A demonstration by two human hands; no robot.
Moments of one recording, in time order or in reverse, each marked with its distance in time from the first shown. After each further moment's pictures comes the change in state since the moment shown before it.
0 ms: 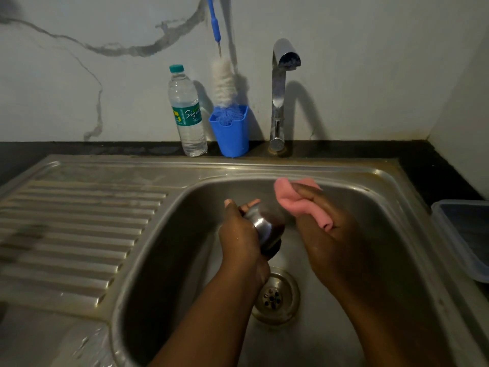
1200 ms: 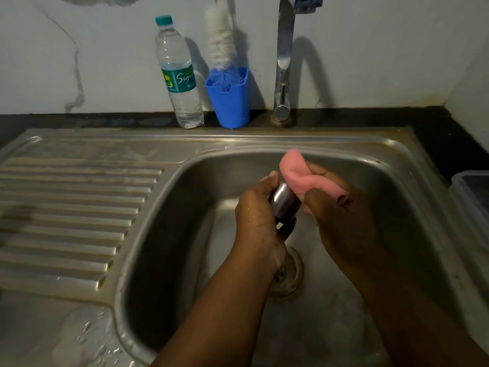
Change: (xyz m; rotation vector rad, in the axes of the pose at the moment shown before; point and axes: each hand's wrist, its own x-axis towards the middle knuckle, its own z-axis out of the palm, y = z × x) left_hand 0.001 -0.005 -0.003 0.015 -0.176 -0.125; right_hand -0.001 -0.011 0.007 0.248 0.025 0.422
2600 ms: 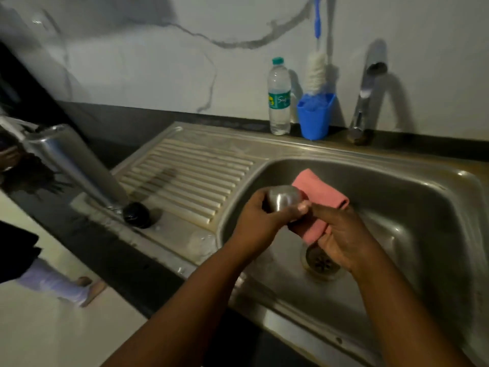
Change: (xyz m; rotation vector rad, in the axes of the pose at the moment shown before) left_hand -0.096 0.026 -0.083 0.716 0.184 0.558; right_hand -0.030 -0.018 0.034 0.646 -0.371 0.535
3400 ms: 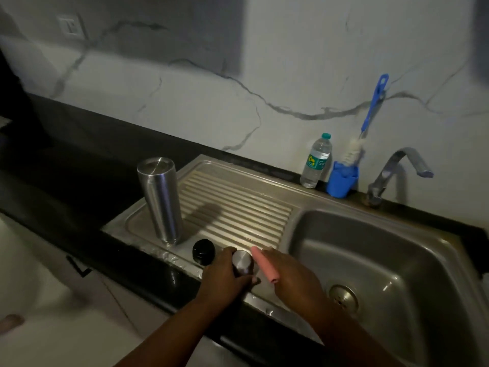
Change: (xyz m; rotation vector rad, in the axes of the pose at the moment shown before) left_hand -0.003 -0.073 -0.237 0.467 0.022 0.081; right_hand 0.031 0.136 0.167 -1.906 -0.040 -0.368
